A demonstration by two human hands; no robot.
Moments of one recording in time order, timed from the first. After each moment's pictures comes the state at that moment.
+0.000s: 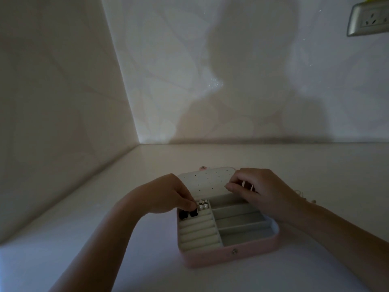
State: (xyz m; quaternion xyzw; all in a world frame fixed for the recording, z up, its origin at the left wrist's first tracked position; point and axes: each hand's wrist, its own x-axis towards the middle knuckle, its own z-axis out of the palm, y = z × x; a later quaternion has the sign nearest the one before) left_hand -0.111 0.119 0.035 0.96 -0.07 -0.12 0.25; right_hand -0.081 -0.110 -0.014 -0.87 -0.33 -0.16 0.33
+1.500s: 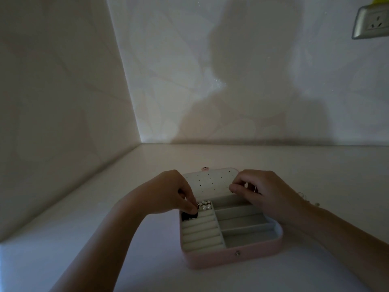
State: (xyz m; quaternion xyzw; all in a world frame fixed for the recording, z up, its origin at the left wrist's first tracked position) left_hand -0.107 0.124 0.035 0.96 -0.15 -0.07 0.21; right_hand -0.077 -0.111 -0.017 -0.87 -0.33 -0.15 0.34
